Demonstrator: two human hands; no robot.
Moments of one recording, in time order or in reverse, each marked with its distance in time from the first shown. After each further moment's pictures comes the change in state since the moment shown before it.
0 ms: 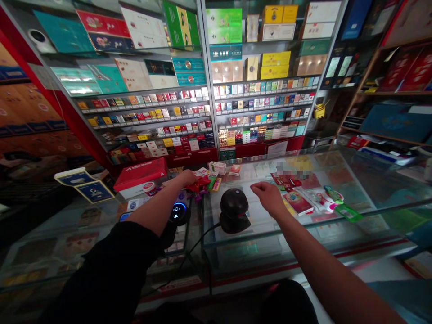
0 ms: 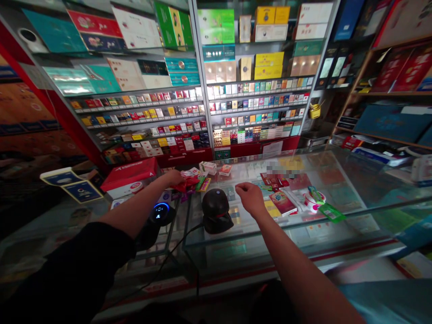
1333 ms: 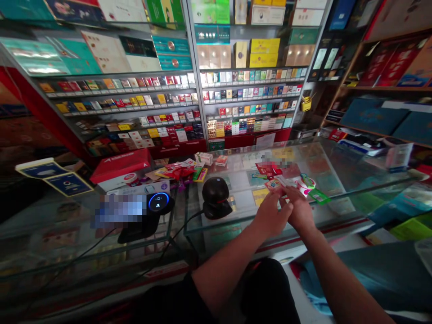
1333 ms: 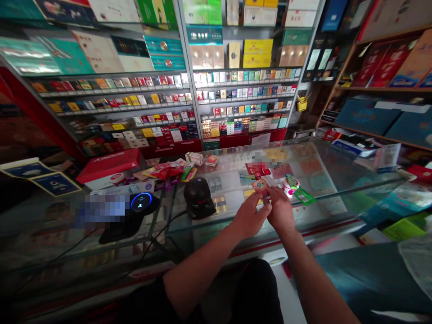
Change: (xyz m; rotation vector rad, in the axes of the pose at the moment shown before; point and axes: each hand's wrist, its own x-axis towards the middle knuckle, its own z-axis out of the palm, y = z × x) left_hand -0.220 0.311 0.119 -1.013 -0.036 0.628; right_hand -0.068 0.113 -0.137 -0.604 0.197 -0.452
